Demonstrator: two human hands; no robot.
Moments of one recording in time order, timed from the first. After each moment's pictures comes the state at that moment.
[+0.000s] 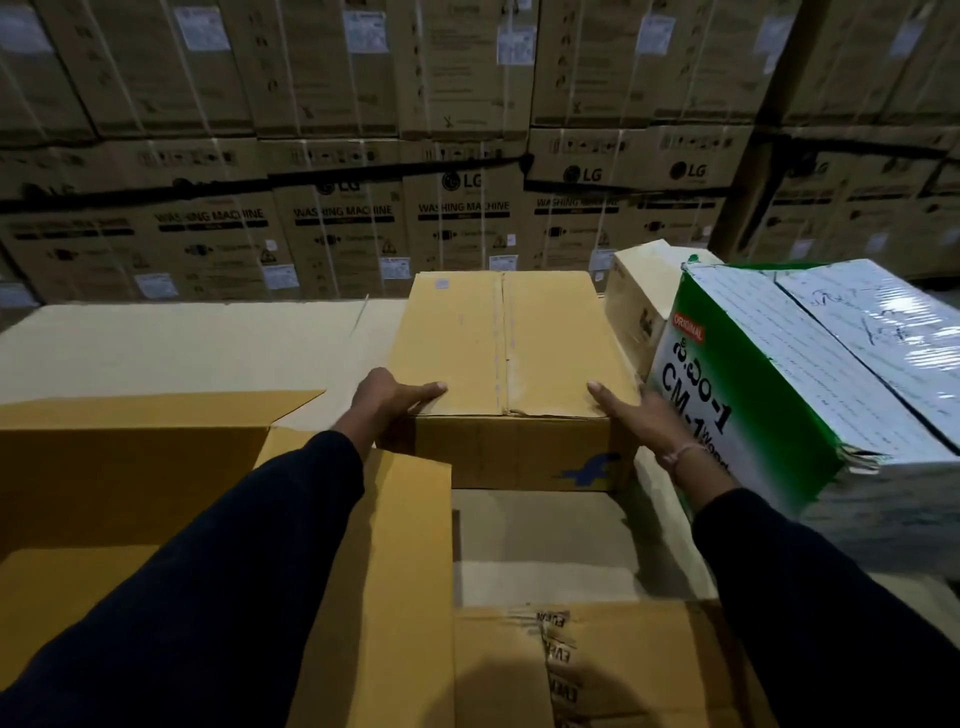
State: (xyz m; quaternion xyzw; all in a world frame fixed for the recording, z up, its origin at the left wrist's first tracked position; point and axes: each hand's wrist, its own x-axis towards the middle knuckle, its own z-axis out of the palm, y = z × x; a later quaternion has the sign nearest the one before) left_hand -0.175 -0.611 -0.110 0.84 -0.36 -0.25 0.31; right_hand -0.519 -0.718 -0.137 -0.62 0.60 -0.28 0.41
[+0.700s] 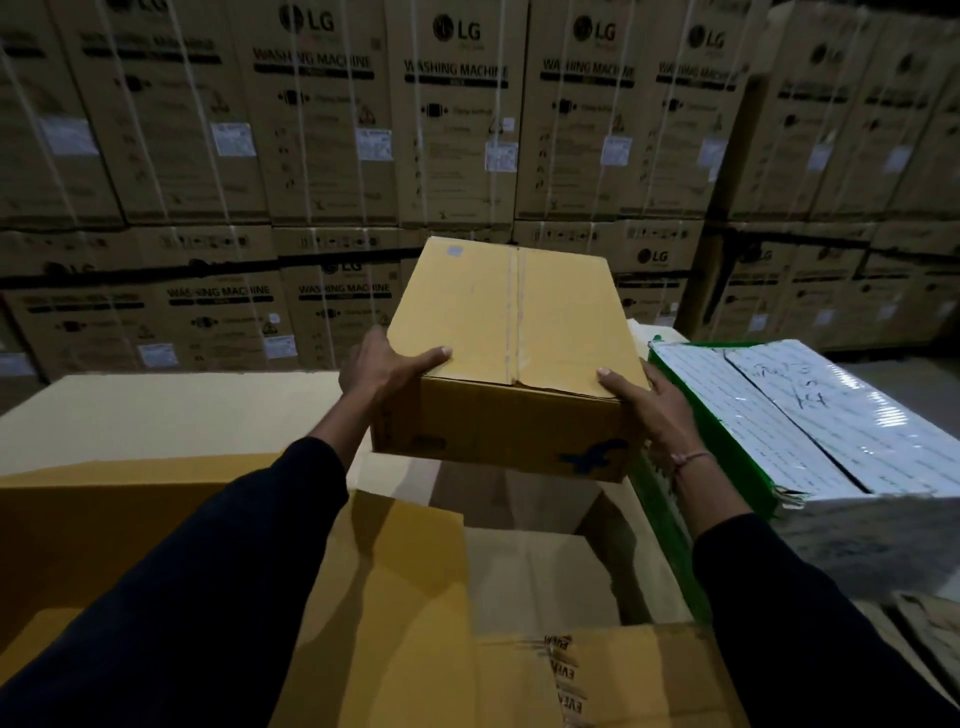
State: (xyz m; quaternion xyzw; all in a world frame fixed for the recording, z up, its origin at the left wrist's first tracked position) left_hand -0.161 -0.569 0.040 0.78 -0.46 -0.10 0.42; right_hand -0.515 -0.645 0.013 -0.58 0.51 -0.48 0.42
